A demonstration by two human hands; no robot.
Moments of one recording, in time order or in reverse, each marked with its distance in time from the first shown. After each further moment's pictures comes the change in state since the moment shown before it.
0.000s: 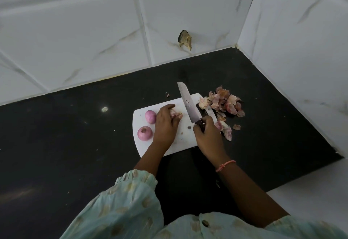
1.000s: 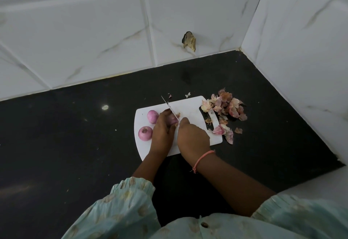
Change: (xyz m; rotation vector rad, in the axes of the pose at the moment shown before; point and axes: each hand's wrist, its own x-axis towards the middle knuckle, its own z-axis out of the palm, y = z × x) left_hand -0.021 -0.003 -0.010 -0.176 0.046 -0.082; right_hand -0.004 -0.053 0.033 -0.788 -0.086 -0.136
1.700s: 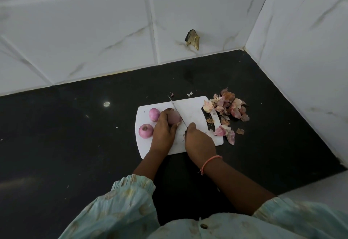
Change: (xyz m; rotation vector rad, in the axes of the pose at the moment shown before) left_hand 0.002 -0.010 -0.001 0.079 -0.026 0.052; right_hand 0.007 0.031 0.035 0.014 -0.054 -0.040
